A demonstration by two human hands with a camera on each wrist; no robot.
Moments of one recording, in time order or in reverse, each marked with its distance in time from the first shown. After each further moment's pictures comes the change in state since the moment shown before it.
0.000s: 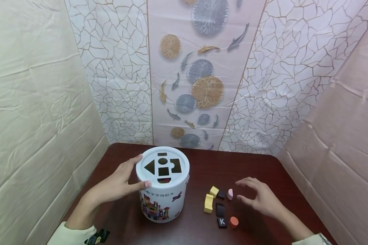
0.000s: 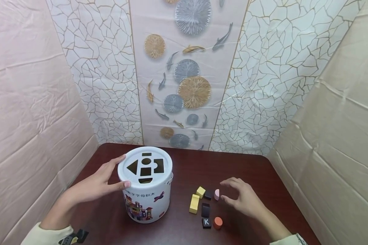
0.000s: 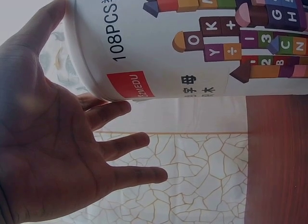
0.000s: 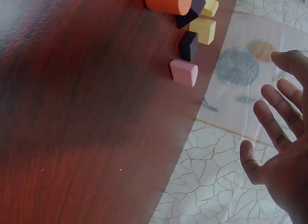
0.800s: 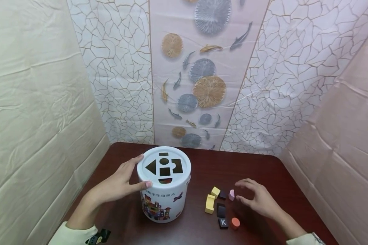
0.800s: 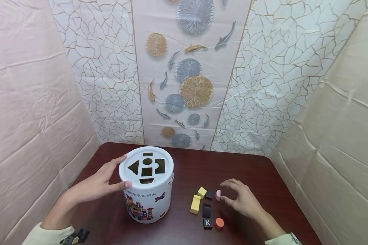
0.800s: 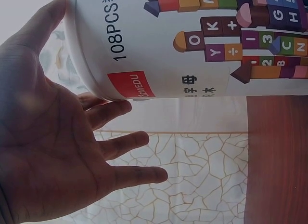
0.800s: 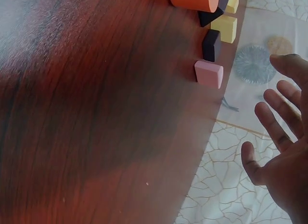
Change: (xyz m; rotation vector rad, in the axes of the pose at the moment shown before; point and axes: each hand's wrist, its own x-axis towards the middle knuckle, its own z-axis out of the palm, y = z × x) left_hand 0.000 0.000 0.000 -0.015 -0.015 -0.022; right_hand -0.004 0.019 0.027 0.045 0.001 0.042
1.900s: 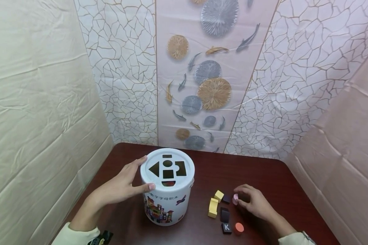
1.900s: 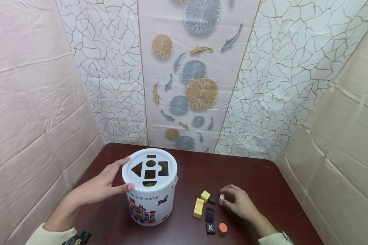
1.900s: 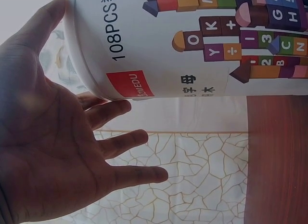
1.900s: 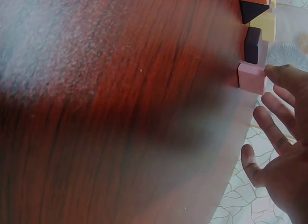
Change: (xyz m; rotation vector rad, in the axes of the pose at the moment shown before) left_hand 0.000 -0.003 0.001 -0.017 0.007 0.000; right_hand 0.007 0.029 0.040 0.017 -0.174 0.188
